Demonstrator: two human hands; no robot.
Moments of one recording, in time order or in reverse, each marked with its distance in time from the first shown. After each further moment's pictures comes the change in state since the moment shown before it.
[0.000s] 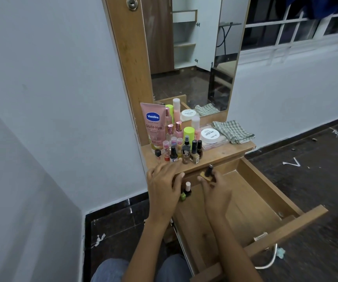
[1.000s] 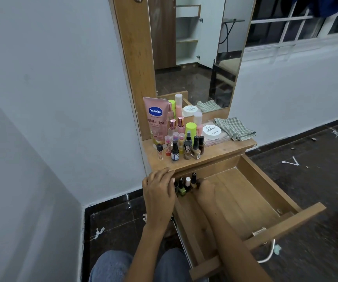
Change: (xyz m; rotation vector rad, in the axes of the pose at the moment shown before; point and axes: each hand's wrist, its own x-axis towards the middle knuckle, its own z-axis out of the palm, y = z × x) left_hand -0.029 -0.016 0.003 0.110 -0.015 -0.092; right_hand 0.005 0.022 0.029 -0.385 -0.573 0.218
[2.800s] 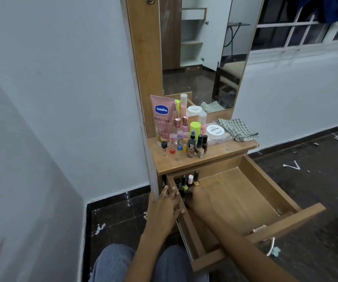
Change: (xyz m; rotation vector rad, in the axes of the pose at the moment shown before) left_hand -0.032 -0.025 0.001 0.352 -0.713 0.057; right_hand -0.032 -0.009 0.011 -0.192 -0.210 -0.189
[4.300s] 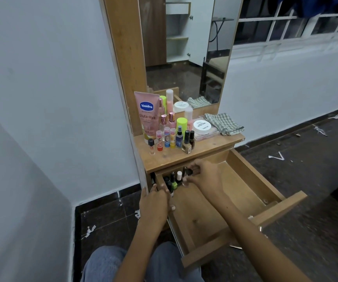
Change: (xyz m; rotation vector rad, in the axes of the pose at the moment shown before) left_hand 0.012 0.014 -0.017 0.024 -0.057 -0.091; right_hand -0.013 0.001 -0.080 0.174 0.328 -0.110
